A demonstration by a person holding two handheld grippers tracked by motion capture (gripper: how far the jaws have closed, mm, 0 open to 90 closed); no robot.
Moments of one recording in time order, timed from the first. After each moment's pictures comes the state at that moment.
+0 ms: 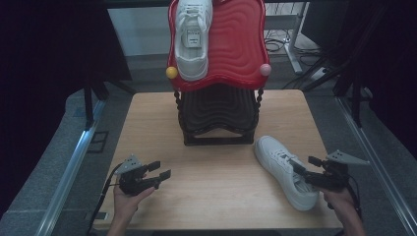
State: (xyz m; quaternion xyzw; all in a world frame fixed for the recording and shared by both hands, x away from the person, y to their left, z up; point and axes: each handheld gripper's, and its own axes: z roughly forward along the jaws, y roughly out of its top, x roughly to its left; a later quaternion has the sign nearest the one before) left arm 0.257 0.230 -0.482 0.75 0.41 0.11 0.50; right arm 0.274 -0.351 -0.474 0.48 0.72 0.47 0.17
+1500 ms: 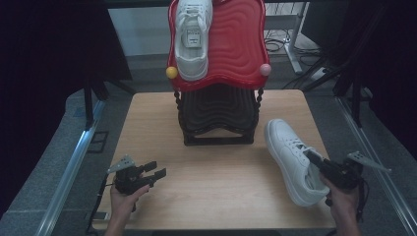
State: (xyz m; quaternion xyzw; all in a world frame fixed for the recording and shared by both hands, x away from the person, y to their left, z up) left arm 0.261 0.247 -0.492 0.72 0.44 0.08 0.53; right arm 0.266 -0.372 -0.467 0.52 0.60 0.58 0.15
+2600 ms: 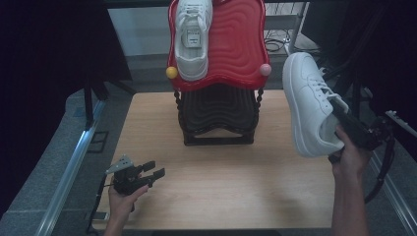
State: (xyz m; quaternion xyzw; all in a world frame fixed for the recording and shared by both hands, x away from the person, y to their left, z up) left arm 0.258 0.249 -0.487 0.73 0.44 0.09 0.52; right arm 0.301 -0.364 -0.342 0.50 0.46 0.71 0.21
